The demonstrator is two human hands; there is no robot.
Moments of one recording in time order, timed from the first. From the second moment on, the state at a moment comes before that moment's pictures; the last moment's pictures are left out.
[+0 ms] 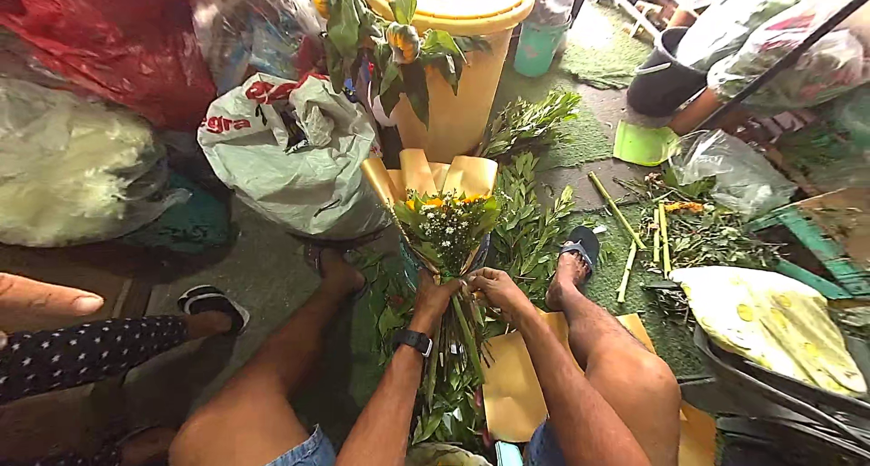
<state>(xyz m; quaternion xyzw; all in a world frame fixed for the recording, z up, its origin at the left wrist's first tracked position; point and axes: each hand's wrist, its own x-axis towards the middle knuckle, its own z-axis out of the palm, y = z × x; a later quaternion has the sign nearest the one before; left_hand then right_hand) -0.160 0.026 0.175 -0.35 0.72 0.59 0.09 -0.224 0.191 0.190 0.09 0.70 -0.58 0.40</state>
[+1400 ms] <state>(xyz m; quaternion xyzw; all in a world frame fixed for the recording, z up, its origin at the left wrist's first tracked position) 0.142 0.038 0.271 -0.18 0.78 0.59 0.04 -0.180 0.177 0.660 -0.40 0.86 -0.29 0.13</state>
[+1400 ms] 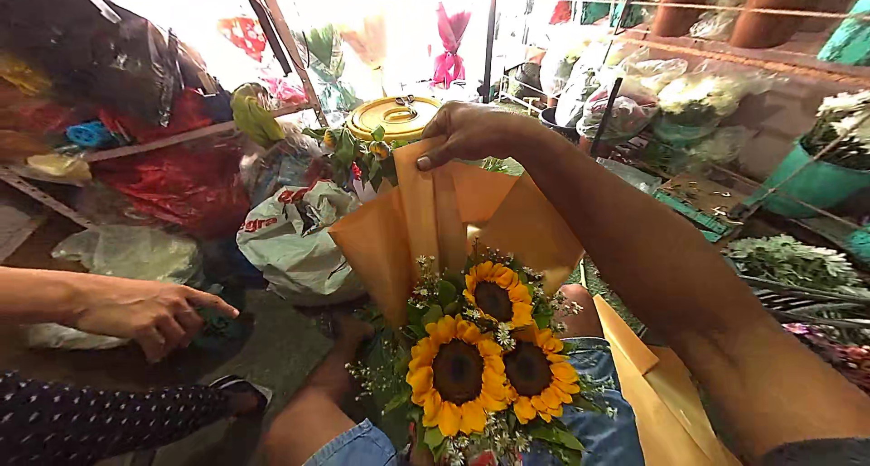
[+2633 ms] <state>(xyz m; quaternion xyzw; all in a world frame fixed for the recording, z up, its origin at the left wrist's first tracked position) -0.032 0.042 0.276 -0.20 0.65 0.72 -0.12 -0.160 0.249 0.627 -0.36 0.80 -0.44 -0.19</state>
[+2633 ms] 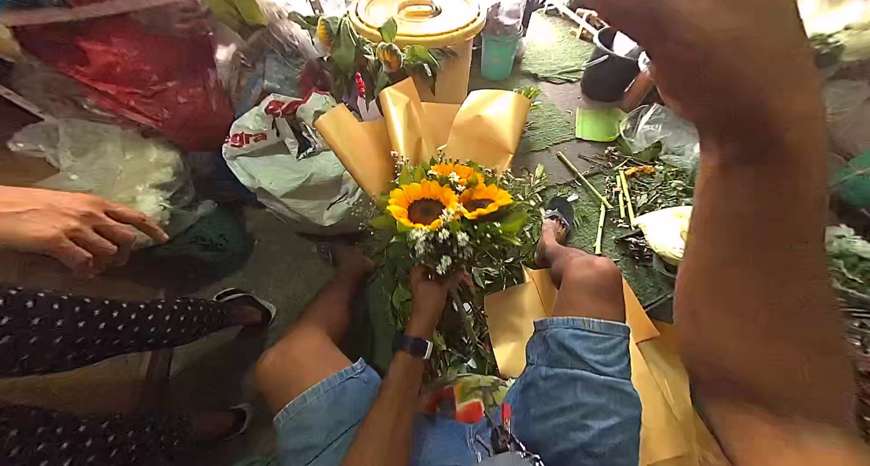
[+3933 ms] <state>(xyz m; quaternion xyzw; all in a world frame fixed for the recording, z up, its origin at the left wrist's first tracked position) -0.124 0.023 0.237 -0.28 0.80 0.53 0.05 0.047 0.457 -0.026 0.29 0.89 -0.25 0.26</state>
